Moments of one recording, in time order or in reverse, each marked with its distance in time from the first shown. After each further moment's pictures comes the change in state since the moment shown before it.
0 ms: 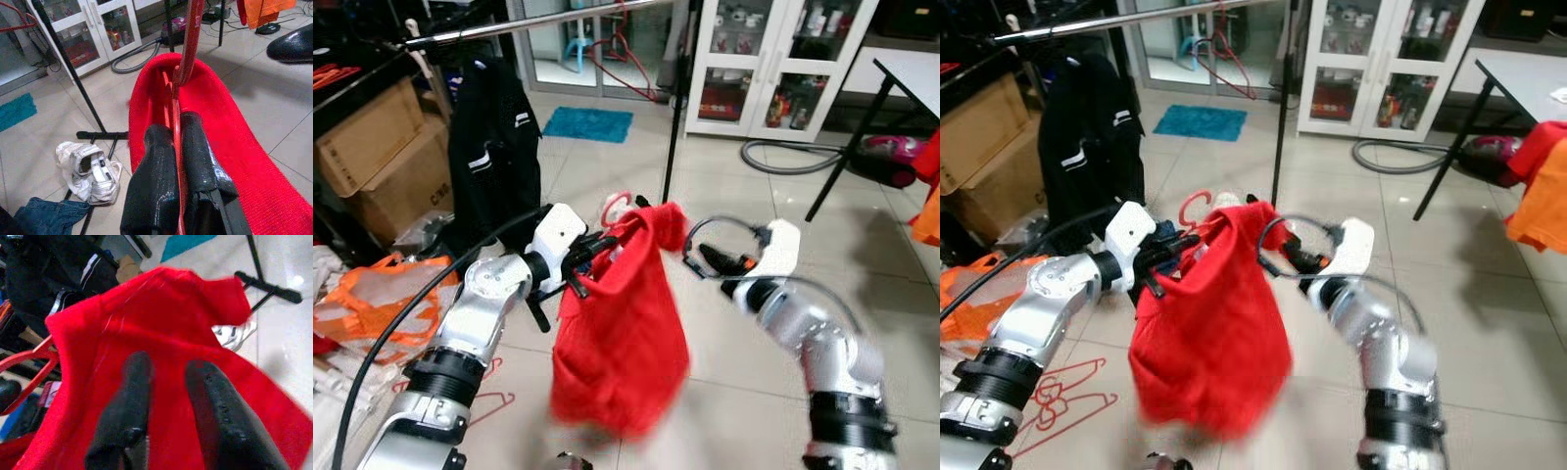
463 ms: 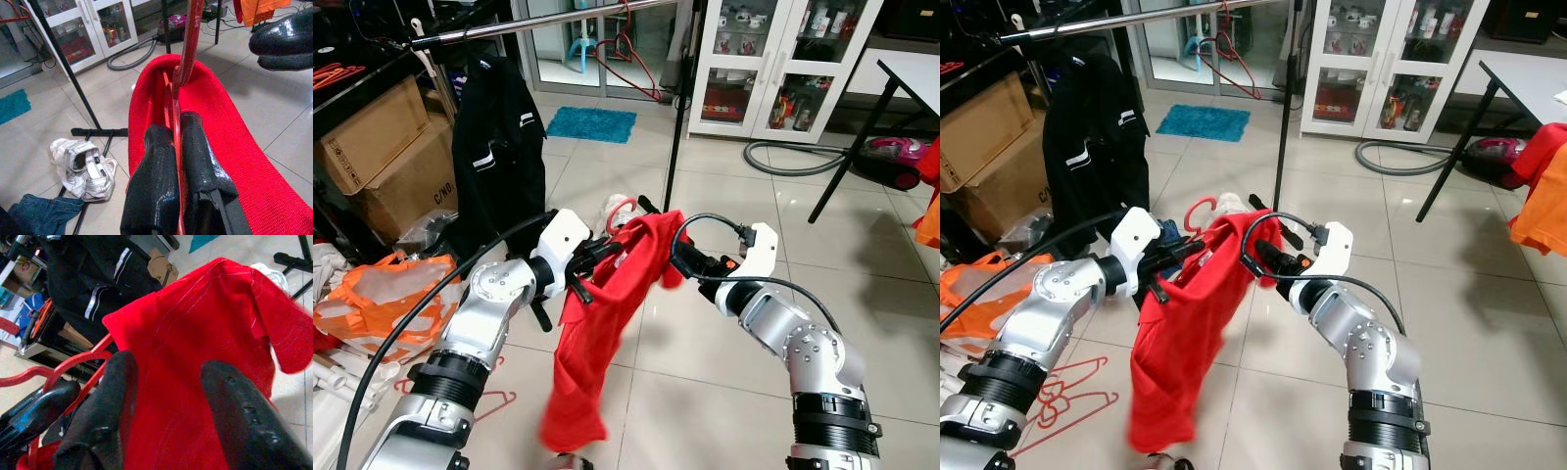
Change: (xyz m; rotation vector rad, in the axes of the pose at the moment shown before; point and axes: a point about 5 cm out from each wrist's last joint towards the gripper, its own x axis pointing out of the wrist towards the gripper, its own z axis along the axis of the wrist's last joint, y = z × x) left arm 0.001 -0.005 -0.005 -0.011 0.008 -0.024; right arm 0.003 0.015 -0.007 0.073 0.021 0.087
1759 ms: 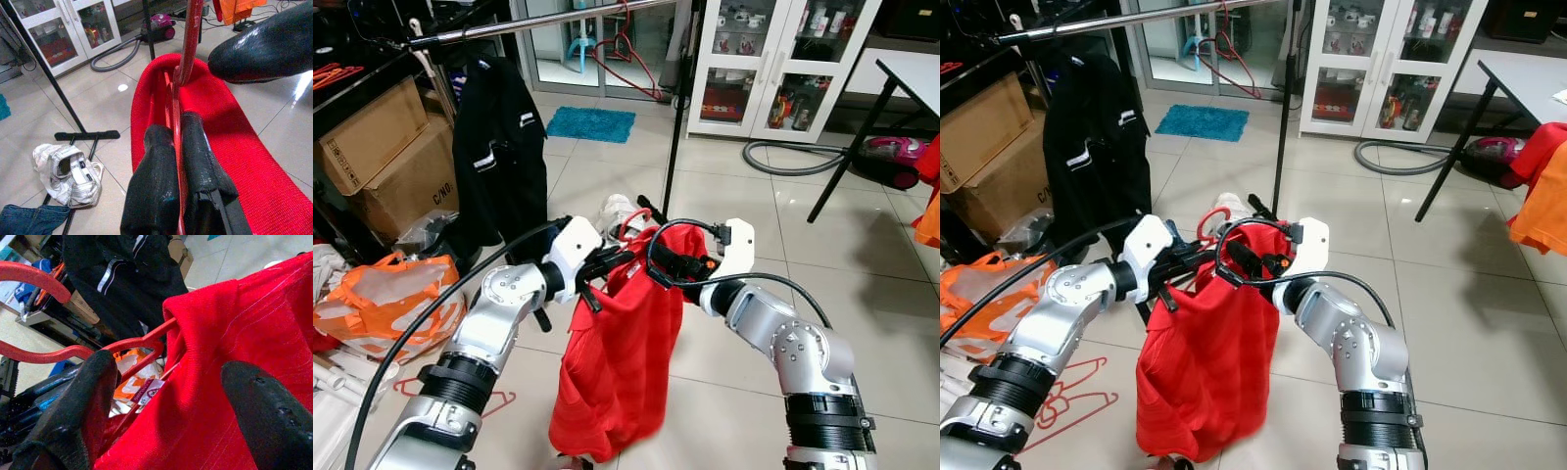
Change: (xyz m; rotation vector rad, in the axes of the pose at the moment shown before) left arm 0.008 -0.013 0.000 0.007 0.000 -0.070; right arm 0.007 0.019 -0.011 -0.128 0.079 0.057
